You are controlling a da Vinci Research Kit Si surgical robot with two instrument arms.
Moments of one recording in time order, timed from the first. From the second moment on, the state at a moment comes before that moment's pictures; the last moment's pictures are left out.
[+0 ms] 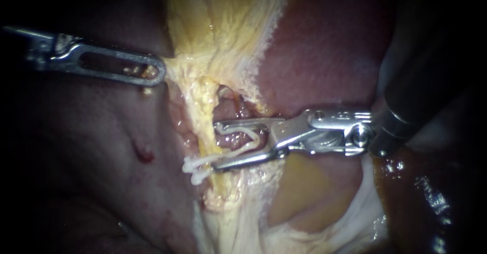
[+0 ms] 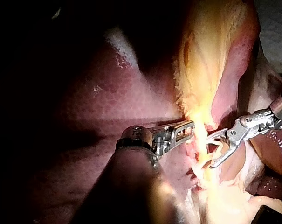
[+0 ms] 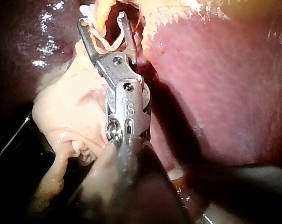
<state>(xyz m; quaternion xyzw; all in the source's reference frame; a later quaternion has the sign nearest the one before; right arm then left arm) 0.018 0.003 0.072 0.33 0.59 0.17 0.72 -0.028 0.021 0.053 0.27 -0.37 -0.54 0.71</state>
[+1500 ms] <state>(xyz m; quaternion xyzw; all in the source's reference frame) 0.023 0.003 0.069 0.45 0.67 0.17 0.56 -0.029 0.021 0.053 0.27 -0.37 -0.54 0.71</state>
